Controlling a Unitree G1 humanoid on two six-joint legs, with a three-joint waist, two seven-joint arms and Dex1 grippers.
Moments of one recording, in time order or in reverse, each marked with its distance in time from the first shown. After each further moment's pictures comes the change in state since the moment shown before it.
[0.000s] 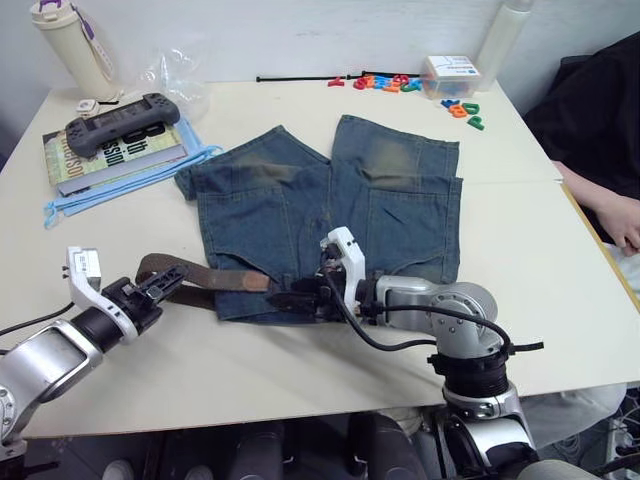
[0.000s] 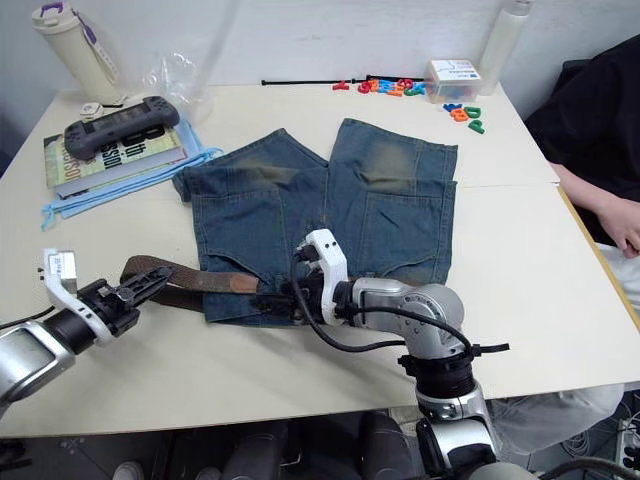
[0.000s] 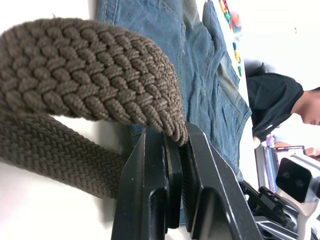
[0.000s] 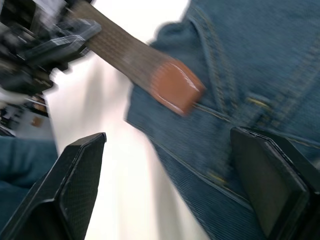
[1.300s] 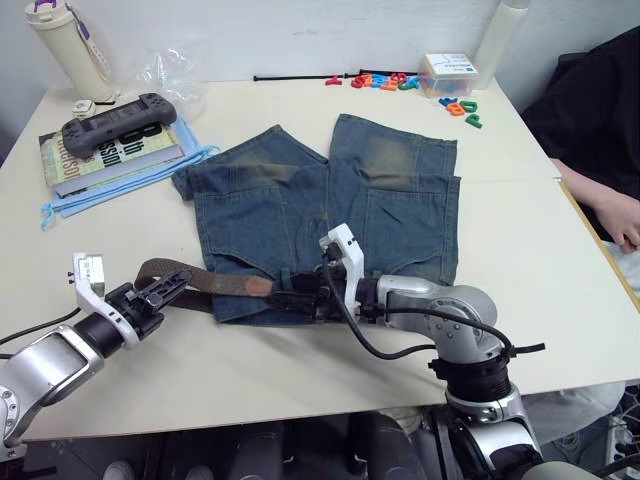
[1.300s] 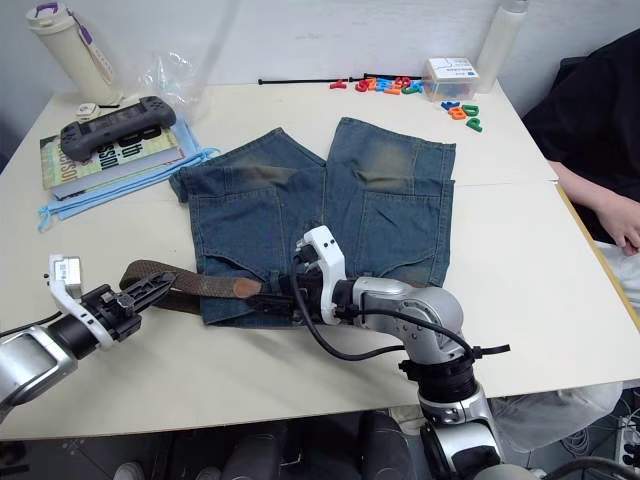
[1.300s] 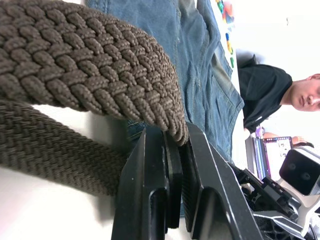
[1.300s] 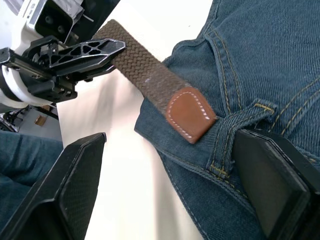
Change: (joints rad) left arm 0.001 -0.003 -0.054 0.039 0.016 -0.003 -0.078; right arm 0.028 0.008 0.037 -0.033 -0.034 -0.106 0.088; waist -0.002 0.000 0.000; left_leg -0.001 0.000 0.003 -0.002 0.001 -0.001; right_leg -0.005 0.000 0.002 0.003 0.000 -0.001
